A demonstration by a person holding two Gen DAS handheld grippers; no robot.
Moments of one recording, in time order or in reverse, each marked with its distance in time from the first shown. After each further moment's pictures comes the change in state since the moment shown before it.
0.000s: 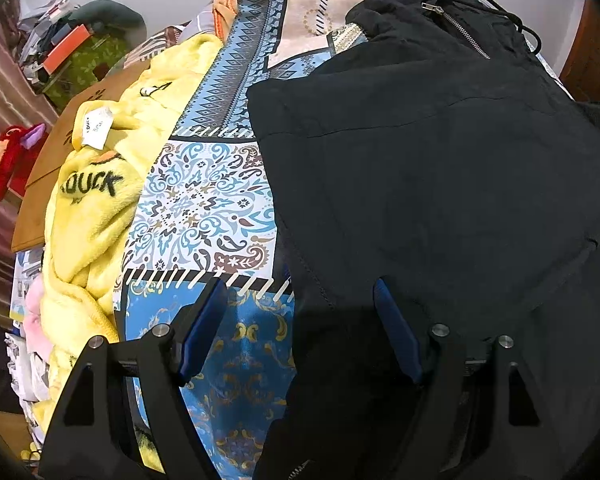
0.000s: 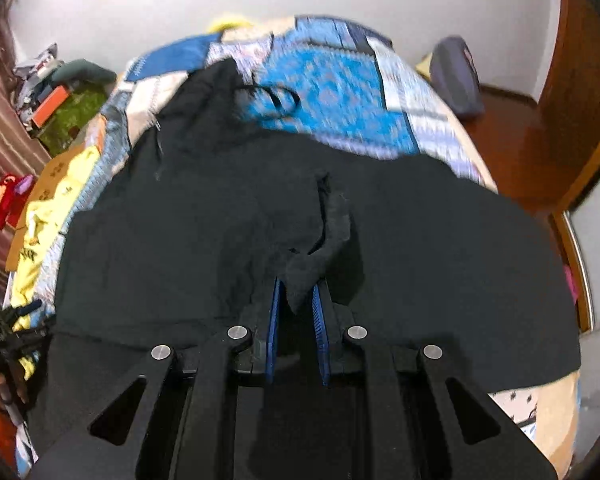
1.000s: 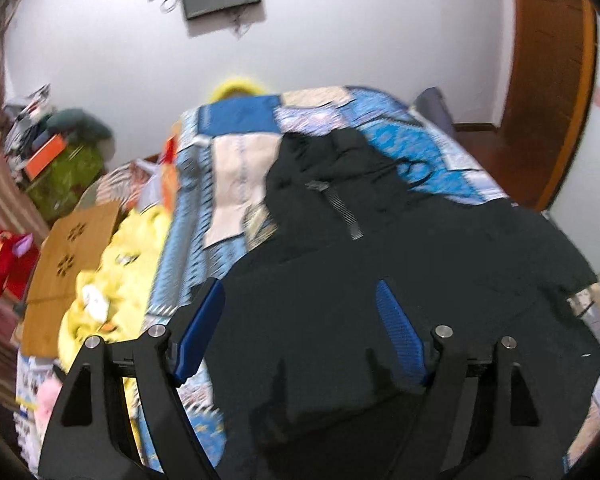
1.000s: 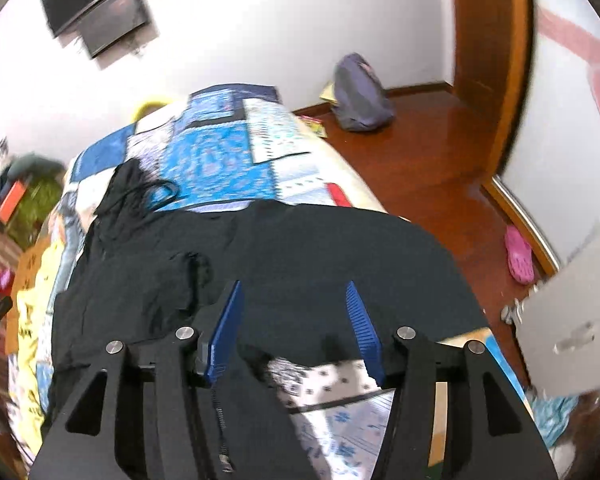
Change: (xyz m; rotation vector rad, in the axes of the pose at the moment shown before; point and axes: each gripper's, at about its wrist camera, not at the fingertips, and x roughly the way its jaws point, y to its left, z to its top) left arm -0.146 -0.094 0.092 0.135 -0.365 -0.125; right arm -0.119 -0.131 -0.022 0.292 -0.176 -0.129
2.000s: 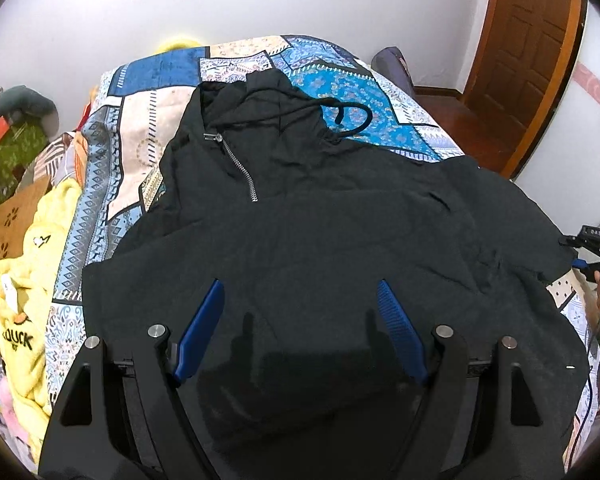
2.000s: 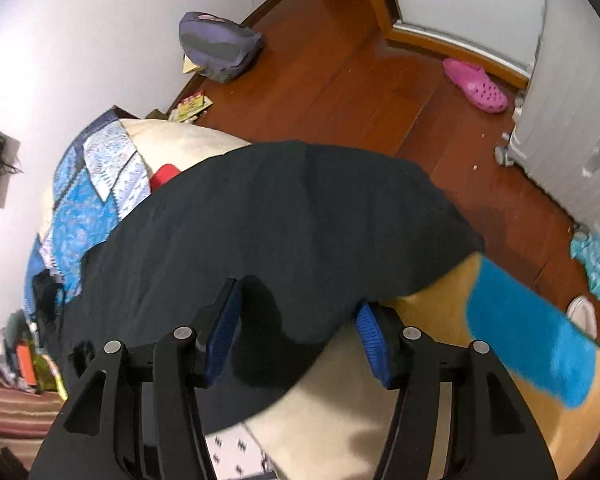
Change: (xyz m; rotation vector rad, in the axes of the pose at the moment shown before) left arm 0.077 -0.073 -0.012 0.002 0.160 -0.146; right arm 0.108 -0.140 -0.027 0.580 0.184 -0.040
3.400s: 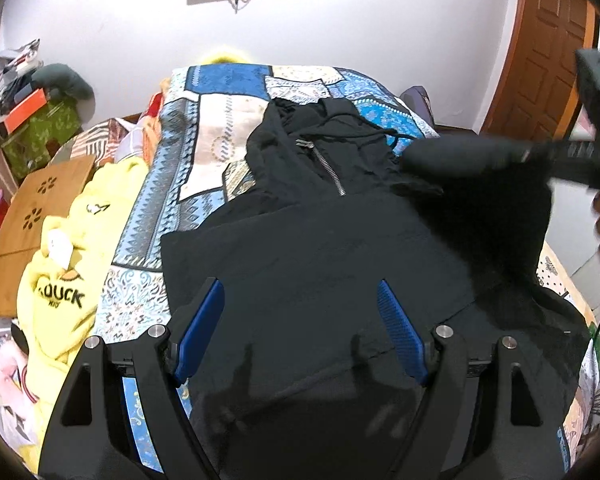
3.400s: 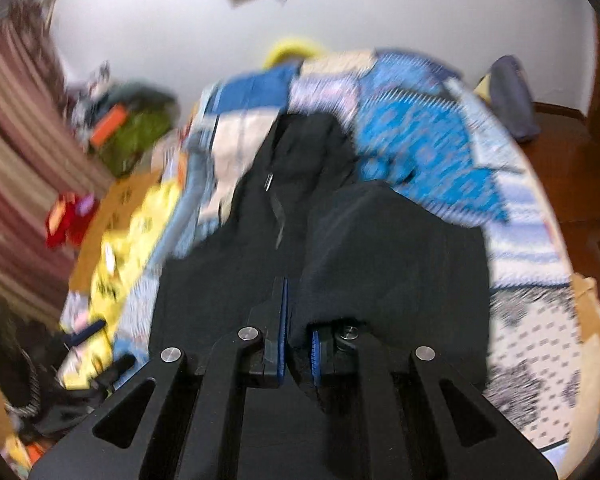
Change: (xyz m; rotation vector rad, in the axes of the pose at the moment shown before) left arm -0.078 0.096 -0.054 -0.114 -0.106 0.020; right arm -0.035 0.328 -0.190 -0.920 0.089 0.305
